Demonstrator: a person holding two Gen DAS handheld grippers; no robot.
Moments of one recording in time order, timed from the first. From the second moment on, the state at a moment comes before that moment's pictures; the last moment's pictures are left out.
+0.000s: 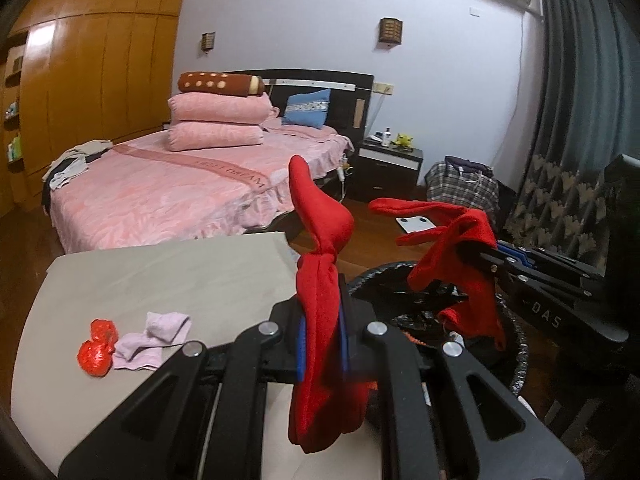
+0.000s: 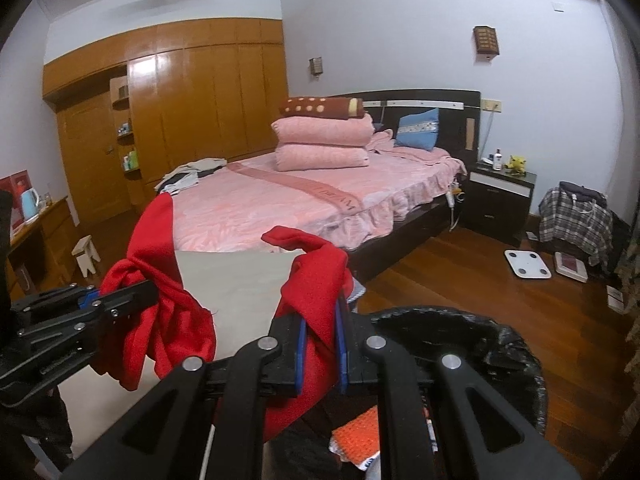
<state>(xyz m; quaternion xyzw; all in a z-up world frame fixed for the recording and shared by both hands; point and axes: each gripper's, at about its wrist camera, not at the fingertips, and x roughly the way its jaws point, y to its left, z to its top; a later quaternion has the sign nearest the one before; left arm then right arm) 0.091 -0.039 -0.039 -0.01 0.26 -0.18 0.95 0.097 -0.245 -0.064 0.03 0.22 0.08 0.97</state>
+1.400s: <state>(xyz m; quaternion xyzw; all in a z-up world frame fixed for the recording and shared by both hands) 0.149 -0.149 -0.092 0.02 0.30 -0.27 0.91 0.096 -0.373 -0.129 0.05 0.29 -0.07 0.95</state>
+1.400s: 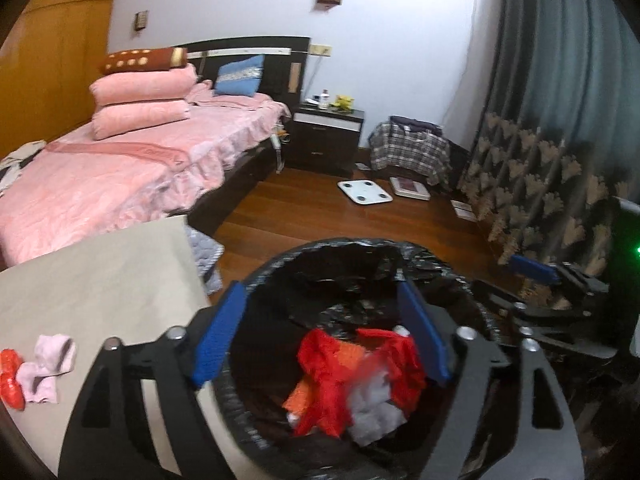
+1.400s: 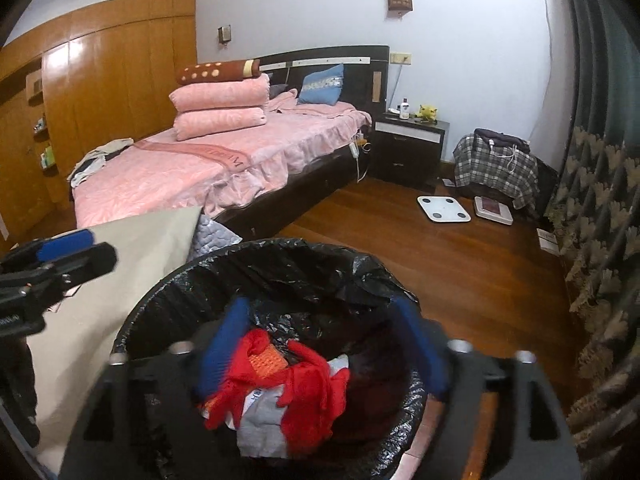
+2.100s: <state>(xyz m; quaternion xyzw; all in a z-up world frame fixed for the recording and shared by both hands) 0.127 0.009 -0.059 -0.01 0.27 -0.11 0.96 0.113 -0.260 -0.096 0.05 0.26 -0.01 0.96</state>
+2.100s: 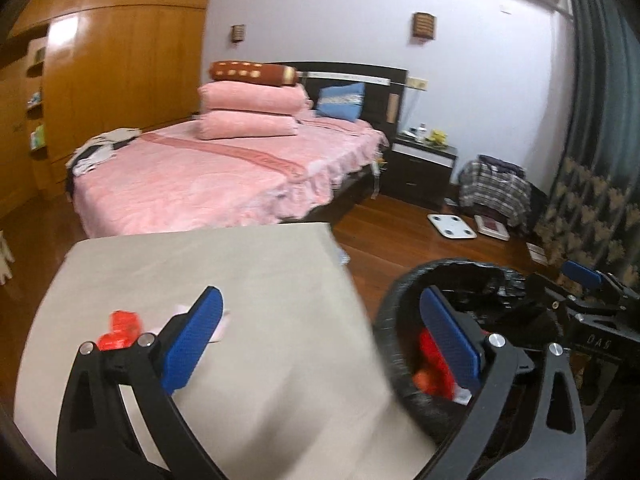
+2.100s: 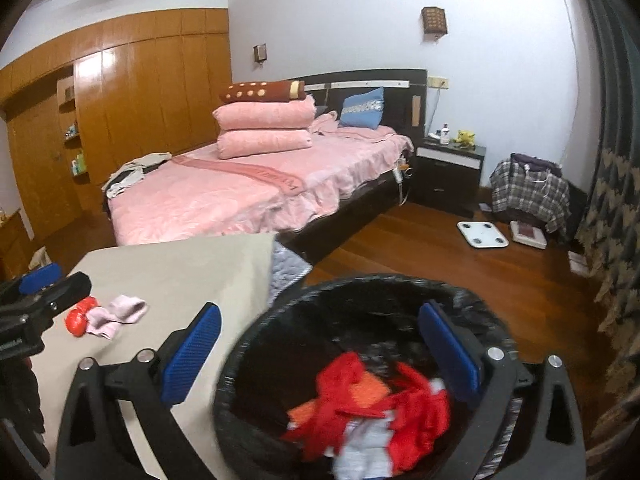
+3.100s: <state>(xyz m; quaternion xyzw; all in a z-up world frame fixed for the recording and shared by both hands) 0.182 0.203 -0.145 0.00 0.34 0.03 0.94 0.208 -0.058 -0.162 -0.01 0.29 0.11 0.95</state>
